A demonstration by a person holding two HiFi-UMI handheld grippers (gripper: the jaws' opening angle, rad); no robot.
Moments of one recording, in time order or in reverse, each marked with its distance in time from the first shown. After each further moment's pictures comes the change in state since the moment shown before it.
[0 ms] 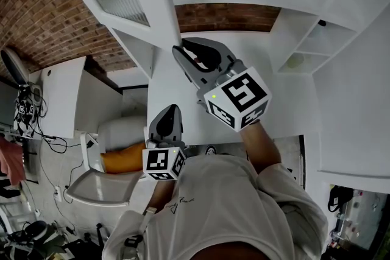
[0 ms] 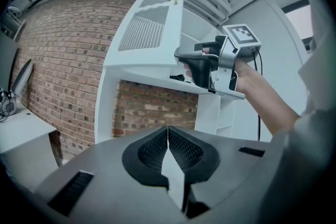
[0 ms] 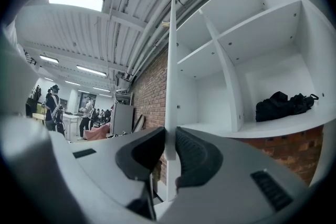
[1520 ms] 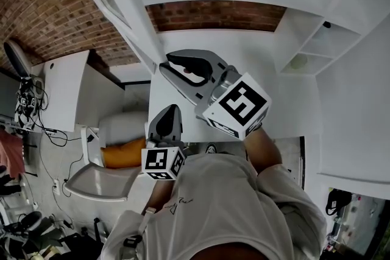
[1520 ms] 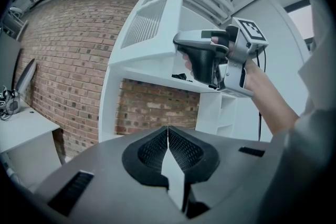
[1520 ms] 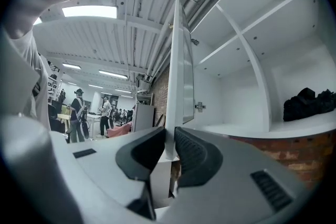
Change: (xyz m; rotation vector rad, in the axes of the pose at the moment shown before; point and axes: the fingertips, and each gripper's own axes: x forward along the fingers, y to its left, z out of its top) left arm -0.011 0.004 -0.005 -0.012 0.014 0.024; right arm -0.002 0.060 0.003 -0.035 -0.003 0.240
